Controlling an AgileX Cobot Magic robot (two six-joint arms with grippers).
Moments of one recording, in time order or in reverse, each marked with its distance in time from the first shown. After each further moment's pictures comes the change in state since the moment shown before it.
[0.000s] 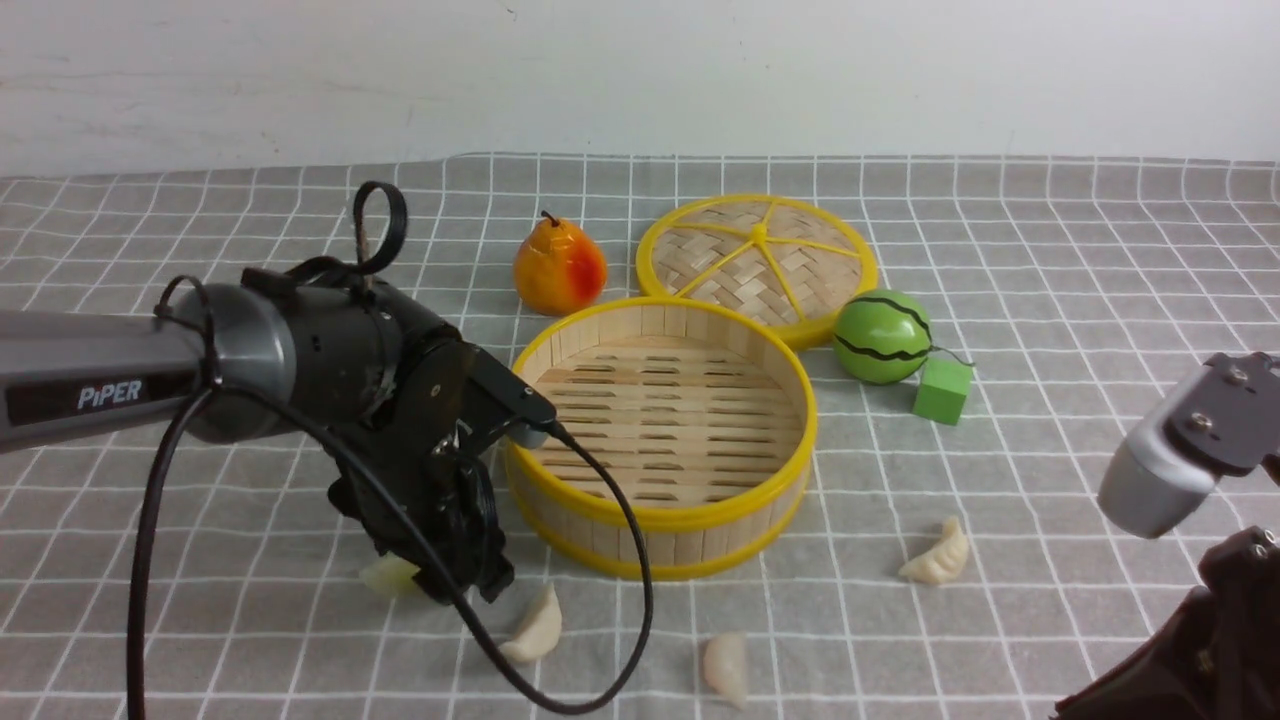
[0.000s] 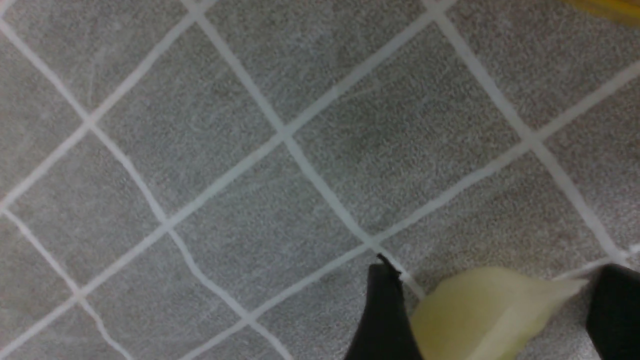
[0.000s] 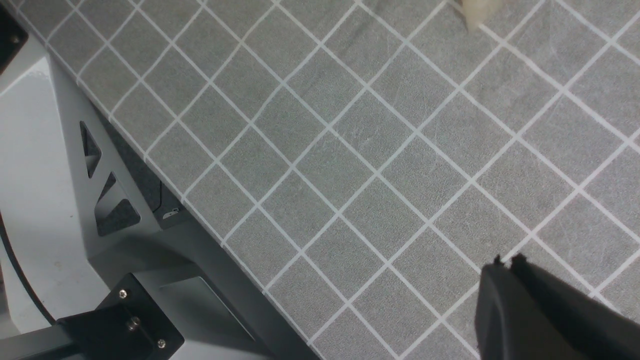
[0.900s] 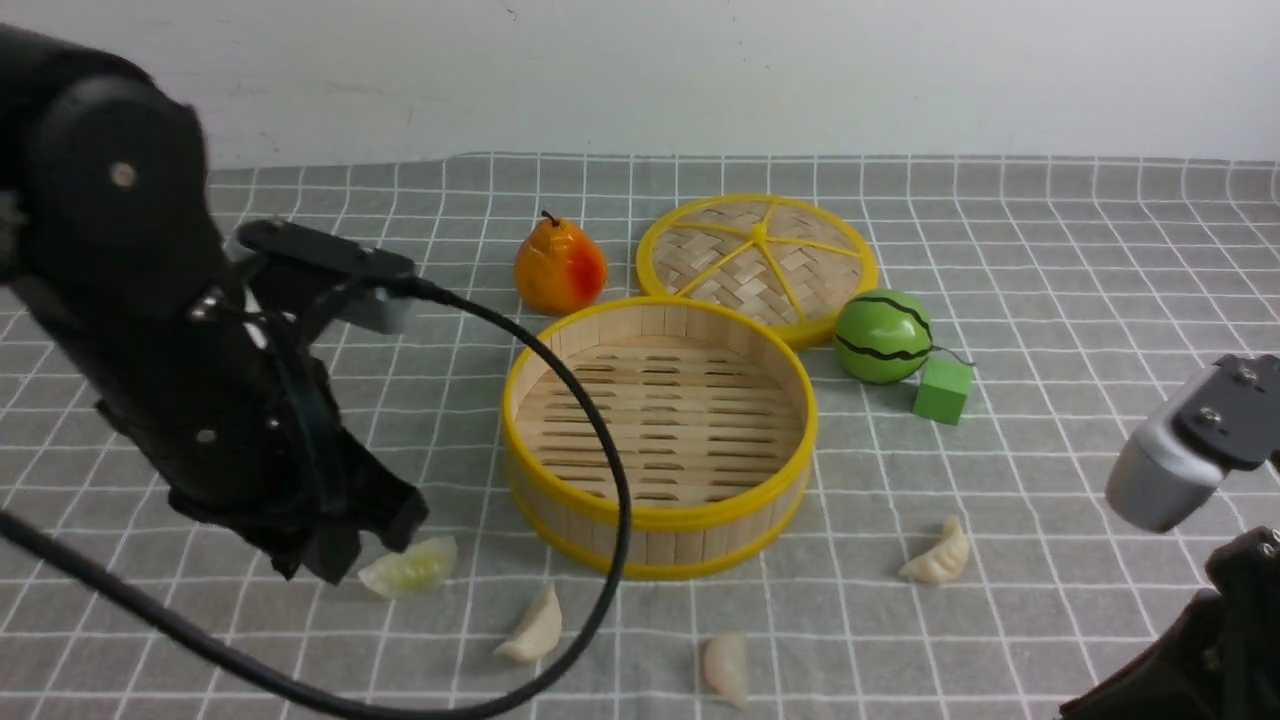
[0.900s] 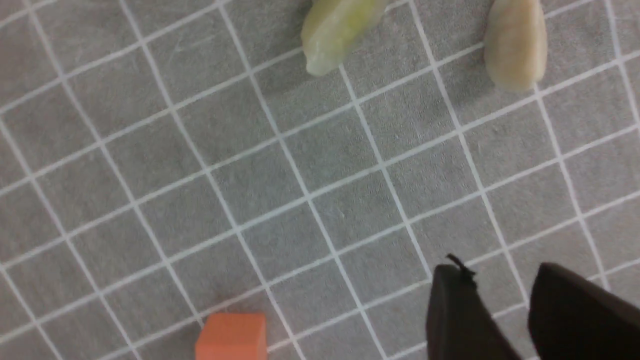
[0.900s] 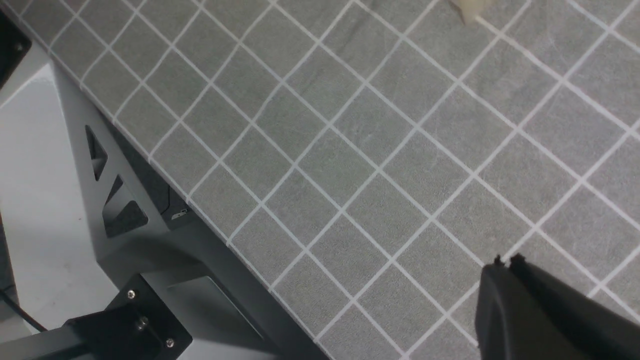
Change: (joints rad) right arm -0.011 0.000 0.000 0.011 0.009 0.002; left arm 0.000 -0.454 0.013 -0.225 0.424 -0.048
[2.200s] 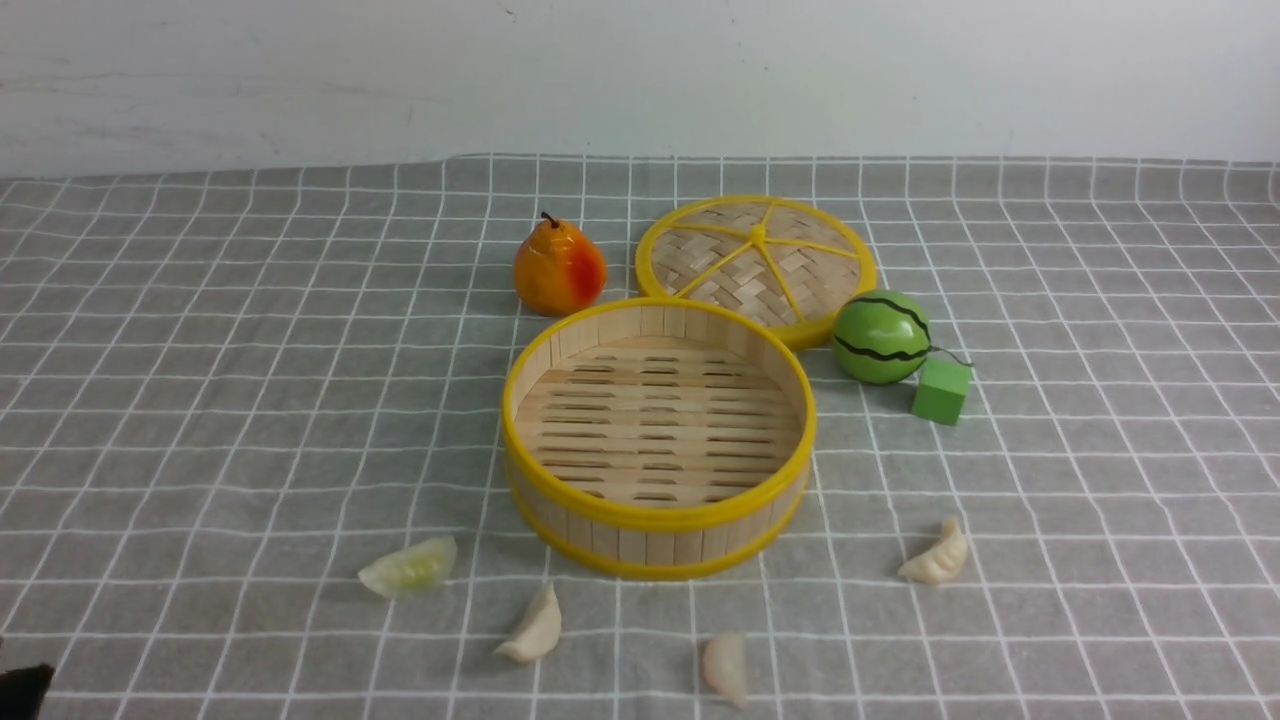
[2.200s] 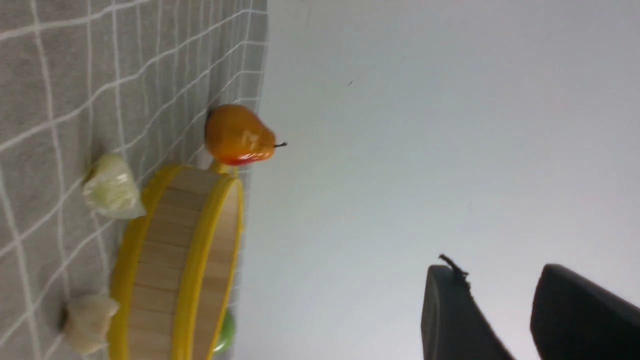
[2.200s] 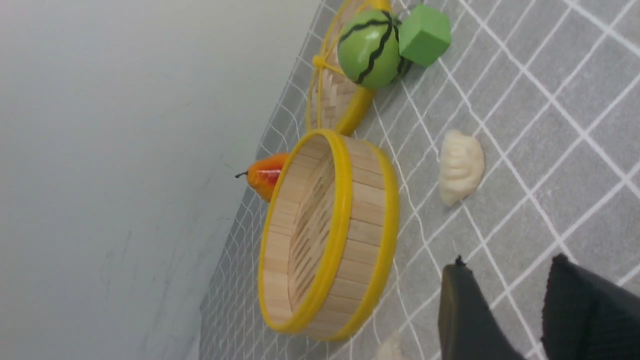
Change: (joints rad) right arm -0.367 -1.036 0.897 0.259 -0.781 0.891; left arm 0.457 -1.470 1.219 -1.030 -1.034 -0.716
